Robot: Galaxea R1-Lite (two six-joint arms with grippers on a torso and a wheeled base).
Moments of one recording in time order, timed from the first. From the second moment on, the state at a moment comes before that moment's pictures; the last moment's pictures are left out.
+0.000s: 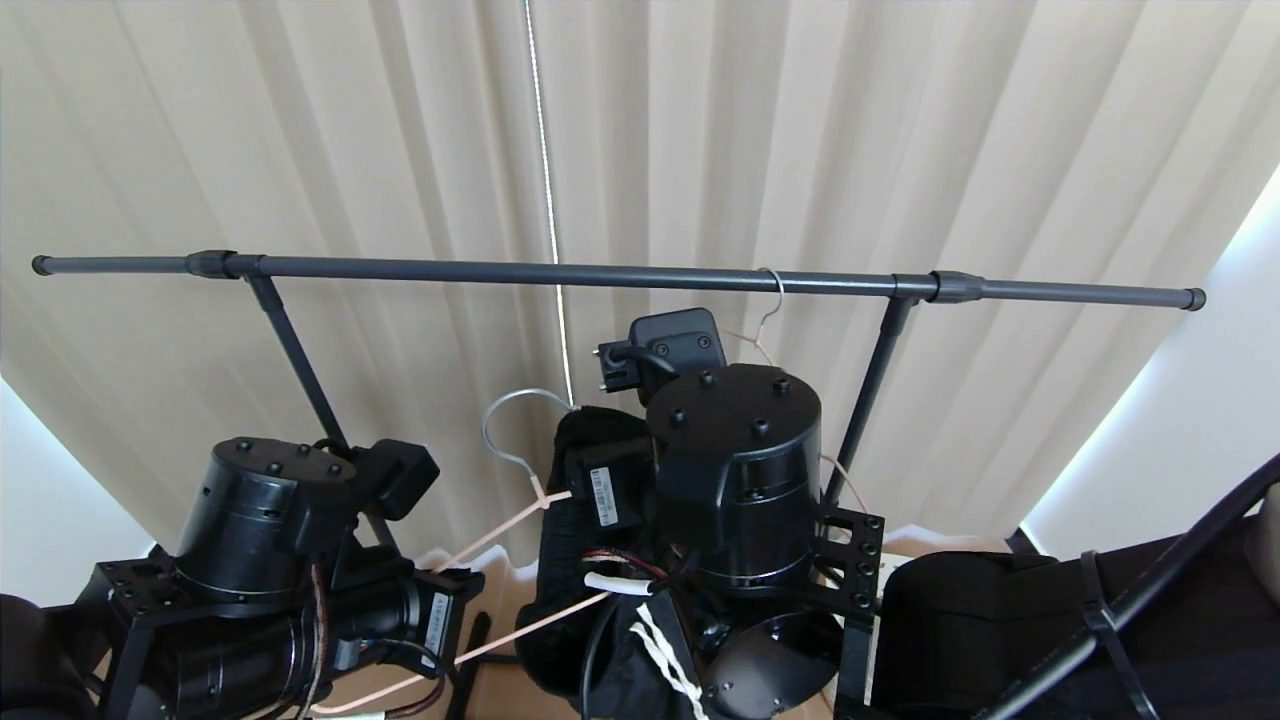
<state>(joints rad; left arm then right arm) -0.54 1.53 -0.53 -0.31 0.05 -0.17 1.07 1.98 -1.13 -0.65 -0.86 0.12</state>
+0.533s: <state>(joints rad) -0.48 1.57 -0.54 -0.39 0.05 -0.17 1.08 1.98 -1.13 -0.65 -0.86 0.11</state>
